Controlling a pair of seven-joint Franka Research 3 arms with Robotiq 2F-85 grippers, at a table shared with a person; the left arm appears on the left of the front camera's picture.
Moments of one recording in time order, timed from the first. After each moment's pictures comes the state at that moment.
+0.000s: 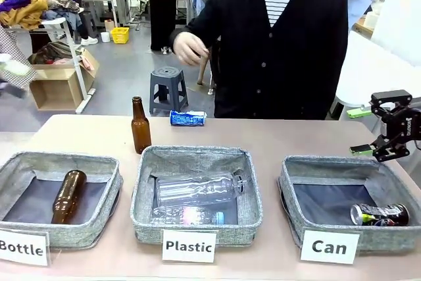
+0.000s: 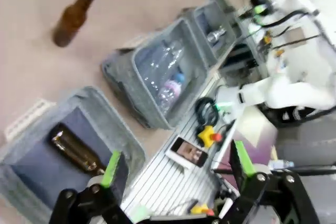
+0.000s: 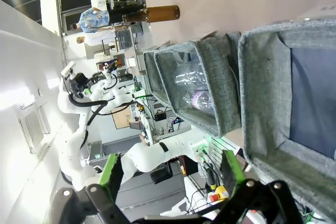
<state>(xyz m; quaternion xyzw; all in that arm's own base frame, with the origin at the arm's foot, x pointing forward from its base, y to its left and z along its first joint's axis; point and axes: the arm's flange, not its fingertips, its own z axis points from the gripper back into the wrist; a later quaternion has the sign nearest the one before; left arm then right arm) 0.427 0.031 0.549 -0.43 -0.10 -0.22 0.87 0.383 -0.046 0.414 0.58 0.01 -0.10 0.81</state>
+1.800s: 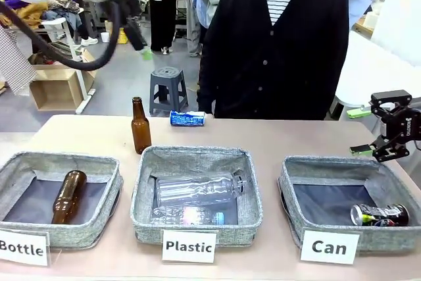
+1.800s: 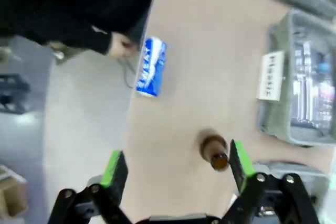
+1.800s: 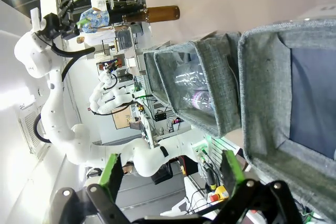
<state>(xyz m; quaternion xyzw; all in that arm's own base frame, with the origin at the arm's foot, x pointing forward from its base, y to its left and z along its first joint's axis) 0.652 -0.191 0.584 -0.09 -0.21 -0.62 0.75 0.383 -0.047 0.414 0.58 0.01 -0.10 0.81</state>
